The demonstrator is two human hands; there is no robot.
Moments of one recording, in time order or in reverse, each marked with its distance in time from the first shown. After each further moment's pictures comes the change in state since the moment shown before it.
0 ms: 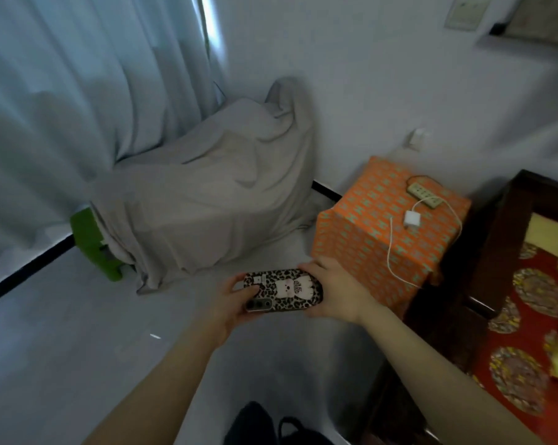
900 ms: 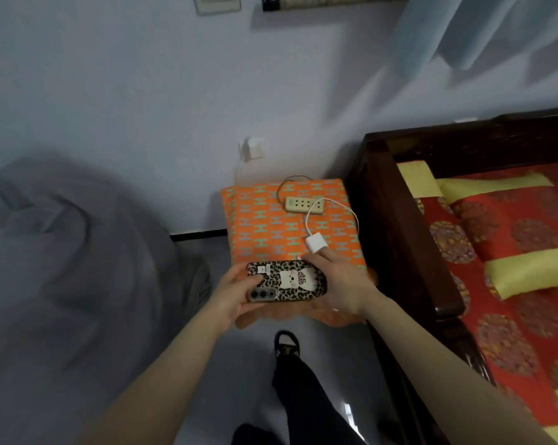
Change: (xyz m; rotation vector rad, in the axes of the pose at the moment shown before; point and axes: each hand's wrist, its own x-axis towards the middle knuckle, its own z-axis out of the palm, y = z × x) left_hand 0.373 0.155 0.311 0.549 -0.591 -0.236; right_hand 0.138 0.276 -0.114 0.107 0.360 0.791
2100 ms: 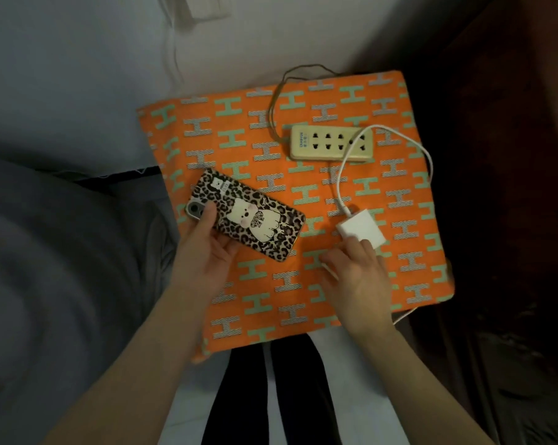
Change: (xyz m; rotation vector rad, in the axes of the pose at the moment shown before) left_hand 0.318 -0.018 -0.024 -0.533 0.084 -0.109; right_hand 0.172 0.112 0.178 -0.128 0.202 0.462
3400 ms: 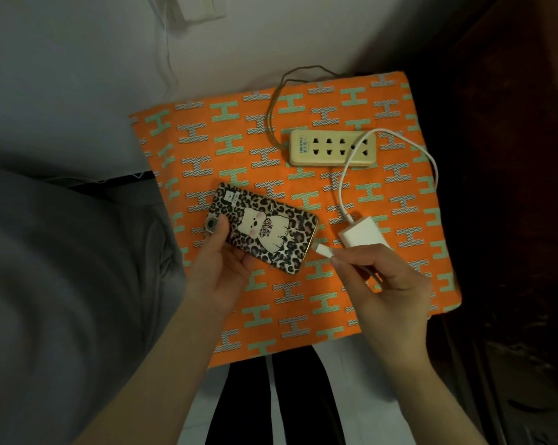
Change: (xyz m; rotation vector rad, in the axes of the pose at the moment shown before) left_hand 0.000 -0.016 0.006 -0.101 -0.015 -0.169; right_hand -0.001 -0.021 -0.050 0.896 0.265 0.084
